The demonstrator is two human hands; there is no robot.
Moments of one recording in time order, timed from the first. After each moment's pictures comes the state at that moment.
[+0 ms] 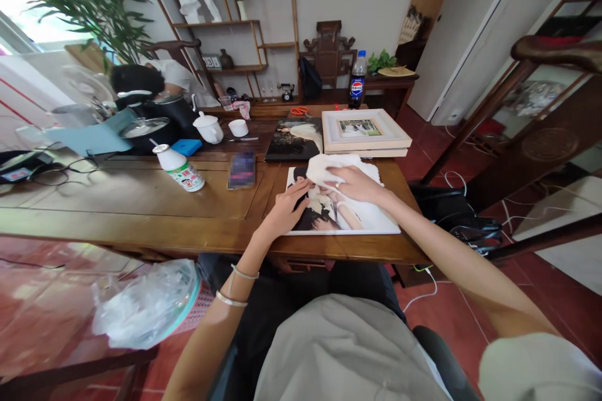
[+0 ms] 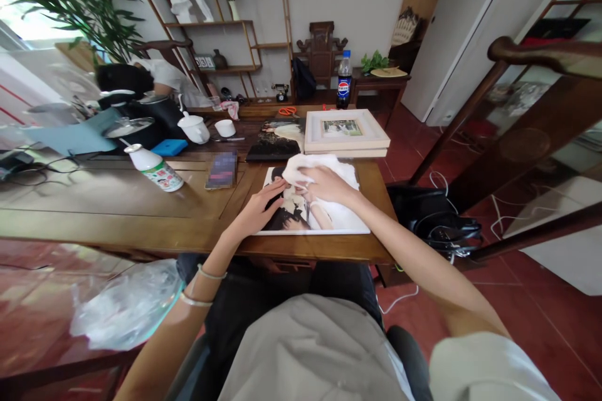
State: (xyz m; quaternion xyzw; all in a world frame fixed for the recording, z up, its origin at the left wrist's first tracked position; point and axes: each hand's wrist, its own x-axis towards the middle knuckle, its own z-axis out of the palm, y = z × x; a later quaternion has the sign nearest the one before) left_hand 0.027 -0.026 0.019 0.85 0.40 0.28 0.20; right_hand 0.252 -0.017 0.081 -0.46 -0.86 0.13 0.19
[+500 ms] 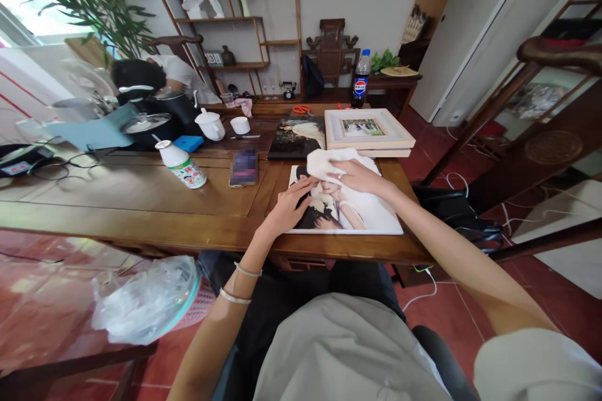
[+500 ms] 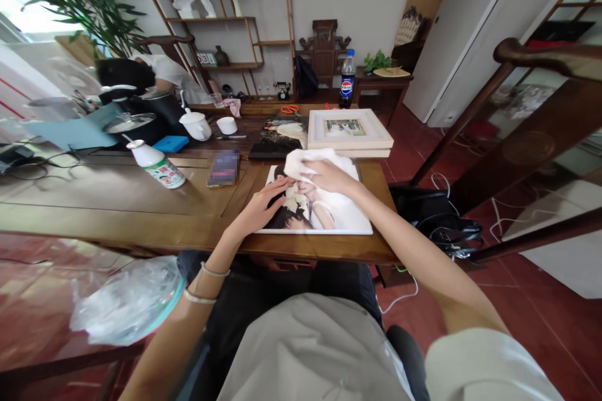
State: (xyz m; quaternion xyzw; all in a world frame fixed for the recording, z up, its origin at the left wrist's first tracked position) left_hand 0.028 -0.026 0.020 0.84 0.40 0.29 0.21; right_hand 0.257 0.004 0.080 -0.45 -0.86 0.15 0.20
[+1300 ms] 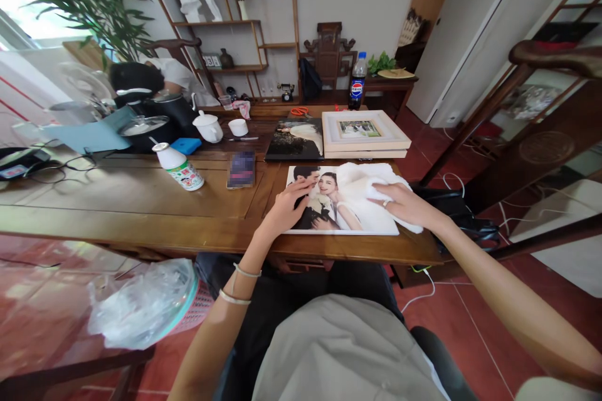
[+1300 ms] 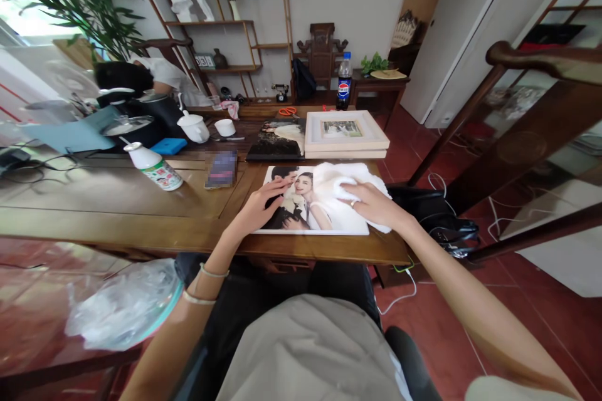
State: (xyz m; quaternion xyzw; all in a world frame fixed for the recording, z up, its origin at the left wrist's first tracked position) left_hand 0.031 -0.026 0.024 0.84 0.40 0.31 0.18; right_hand 0.333 -0.074 0.069 -0.52 -0.84 0.08 0.13
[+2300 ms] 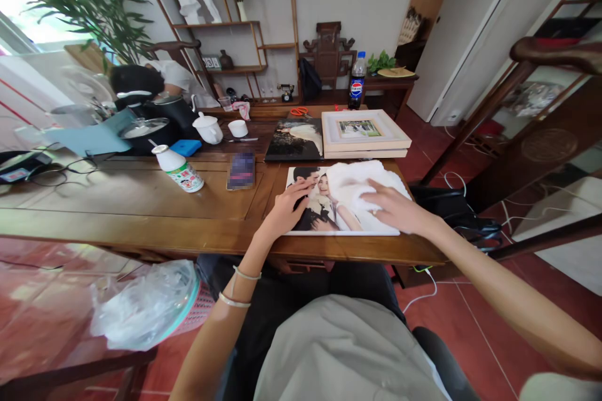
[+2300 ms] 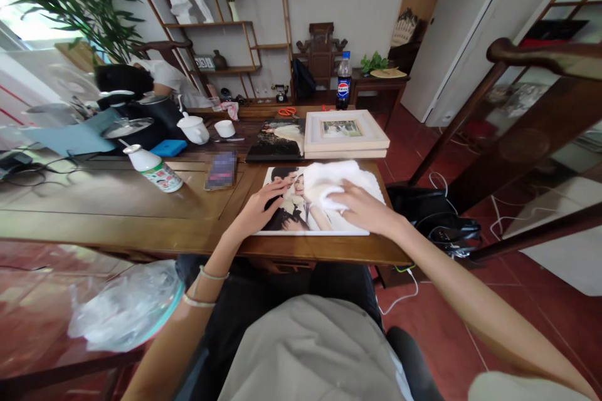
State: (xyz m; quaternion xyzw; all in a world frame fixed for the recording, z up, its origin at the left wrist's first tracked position) left_hand 0.030 -0.025 0.018 0.84 0.39 0.32 0.20; right_hand 0.316 -0.076 0.071 -0.43 -0.89 0.06 0.12
